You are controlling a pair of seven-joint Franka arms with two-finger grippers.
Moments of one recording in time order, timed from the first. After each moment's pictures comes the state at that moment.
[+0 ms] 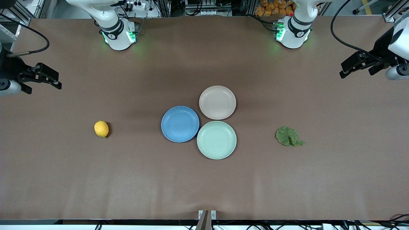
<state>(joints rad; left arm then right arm) 0.05 -0.02 -0.18 -1.49 -0.03 1.49 -0.26 0.04 0.08 0.02 -1.40 0.04 1.48 -0.08</state>
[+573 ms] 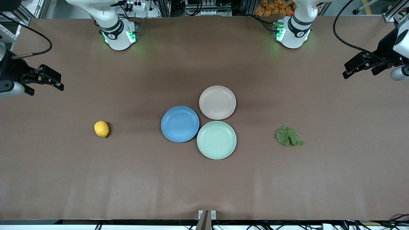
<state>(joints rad) 0.05 -0.02 -0.16 -1.49 -0.03 1.49 -0.26 0.04 0.08 0.02 -1.43 0.04 1.52 -0.08</state>
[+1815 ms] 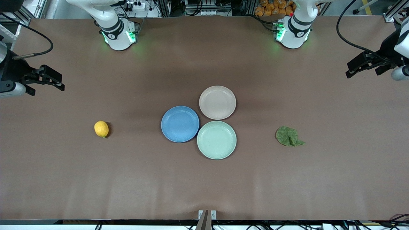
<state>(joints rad) 0.05 -0.02 -0.15 -1.50 -0.01 1.48 -0.17 0.04 0.07 0.02 -1.44 0.04 1.52 -0.08</state>
